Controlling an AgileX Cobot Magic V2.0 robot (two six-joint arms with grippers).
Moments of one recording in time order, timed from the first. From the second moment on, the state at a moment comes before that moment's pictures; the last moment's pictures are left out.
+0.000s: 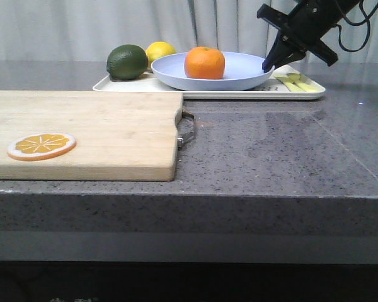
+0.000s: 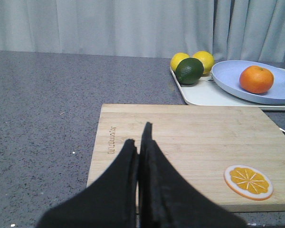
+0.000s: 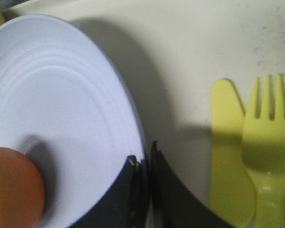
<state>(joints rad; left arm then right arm) -0.18 0.00 -0.41 0.10 0.59 -0.15 0.00 2.51 -2.58 0.56 1.12 0.06</state>
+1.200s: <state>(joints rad) -0.18 0.00 -0.41 0.10 0.59 -0.15 0.00 2.21 -2.58 0.18 1.27 0.10</state>
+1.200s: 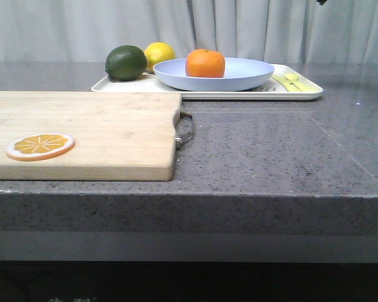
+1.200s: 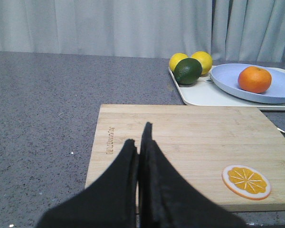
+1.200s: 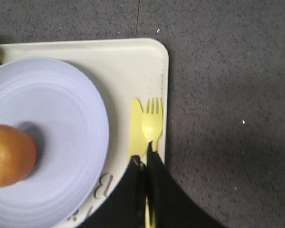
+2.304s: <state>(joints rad) -0.18 0.00 -0.41 0.10 0.59 -0.15 0.14 0.83 -0.63 0.00 0.72 -0.02</state>
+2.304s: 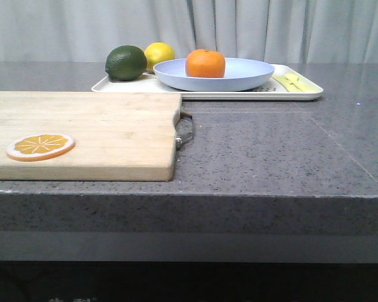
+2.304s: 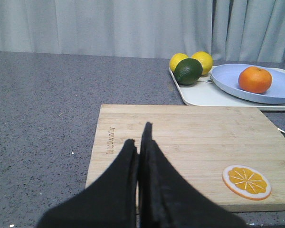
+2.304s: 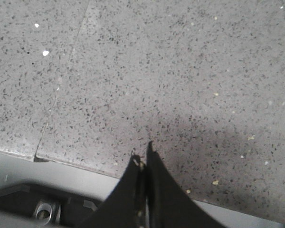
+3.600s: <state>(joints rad) -0.18 0.00 -0.41 0.10 0.59 -0.15 0.14 0.42 -0.38 0.00 0.39 -0.03</state>
